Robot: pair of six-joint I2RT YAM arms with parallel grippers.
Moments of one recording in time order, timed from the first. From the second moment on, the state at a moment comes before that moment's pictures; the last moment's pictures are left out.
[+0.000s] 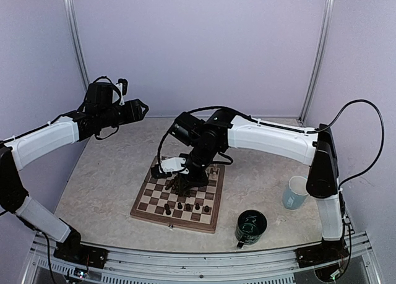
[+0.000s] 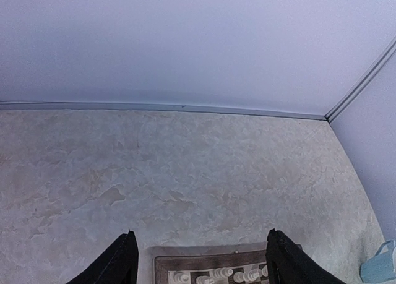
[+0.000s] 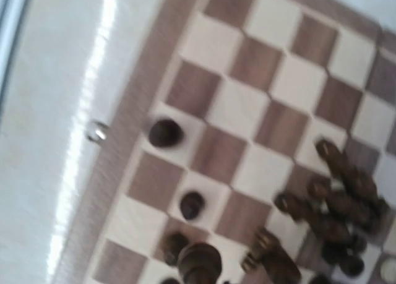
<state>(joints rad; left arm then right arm) -0.40 1.45 1.16 -0.10 0.03 -0.37 1.05 2.14 2.01 -1.06 -0.27 -0.71</state>
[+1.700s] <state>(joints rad) -0.88 1.23 0.72 -0.55 -0.08 -0.67 0.83 1.81 1.70 -0.89 -0.28 -0.70</state>
